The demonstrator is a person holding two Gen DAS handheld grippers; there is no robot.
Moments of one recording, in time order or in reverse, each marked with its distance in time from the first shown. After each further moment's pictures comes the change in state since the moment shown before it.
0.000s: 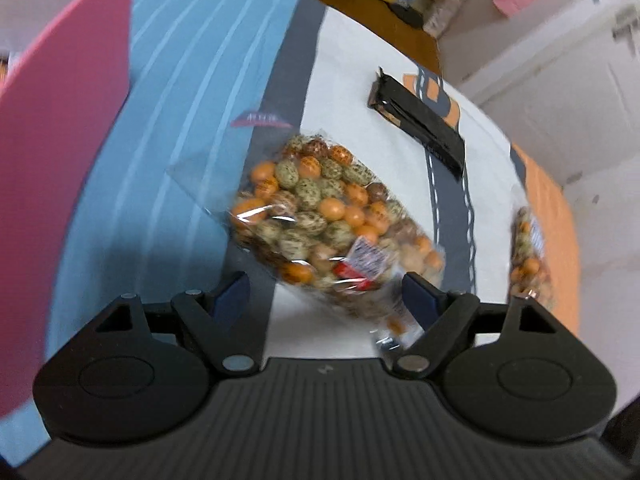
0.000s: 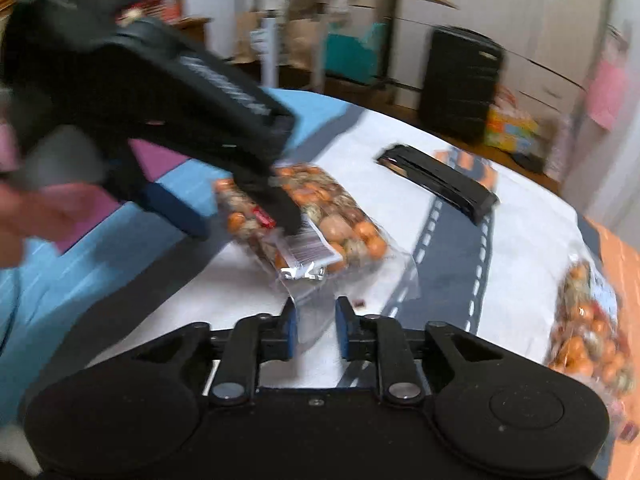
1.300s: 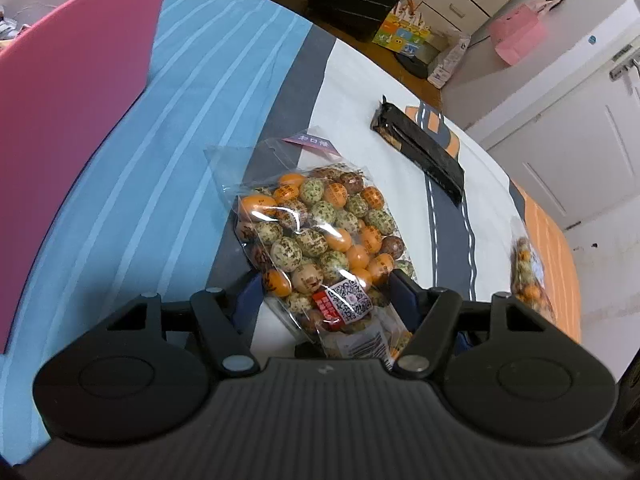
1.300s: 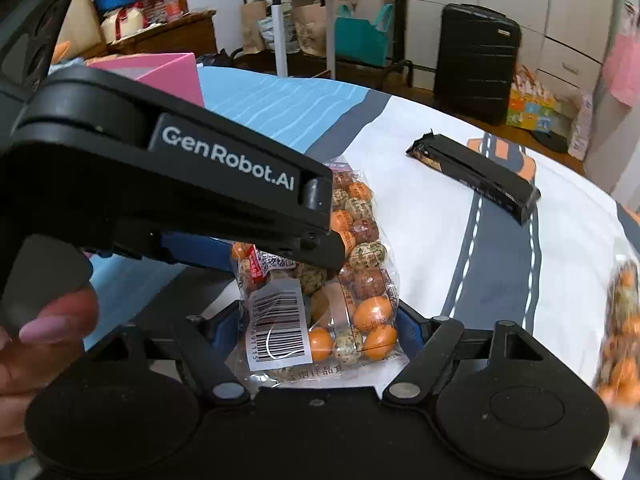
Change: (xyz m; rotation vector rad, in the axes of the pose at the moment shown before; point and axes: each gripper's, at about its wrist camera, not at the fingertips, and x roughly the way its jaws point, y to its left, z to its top) left arm 0.000 -0.005 -0.032 -0.019 -0.165 0.011; right arm 0.029 0.006 0.012 0.102 0.046 0.060
